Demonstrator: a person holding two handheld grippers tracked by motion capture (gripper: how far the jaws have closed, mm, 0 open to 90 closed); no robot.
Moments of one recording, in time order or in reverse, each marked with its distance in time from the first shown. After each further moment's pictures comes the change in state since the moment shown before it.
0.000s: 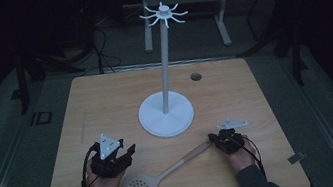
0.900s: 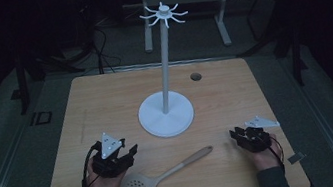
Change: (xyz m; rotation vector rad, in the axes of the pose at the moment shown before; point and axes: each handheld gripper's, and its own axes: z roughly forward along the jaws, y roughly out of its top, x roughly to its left) left arm -0.003 0.005 -0.001 0.009 -0.030 0.022; right arm -0.049 -0.019 -0.055 -0.093 -0.101 0.048
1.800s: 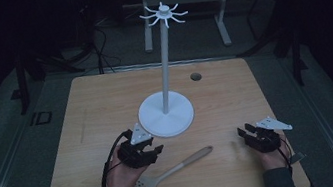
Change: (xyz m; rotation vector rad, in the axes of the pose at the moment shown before) left arm -0.039 0.038 0.039 0.143 -0.233 0.149; right arm -0.021 -0.011 -0.009 -0.087 -0.045 0.014
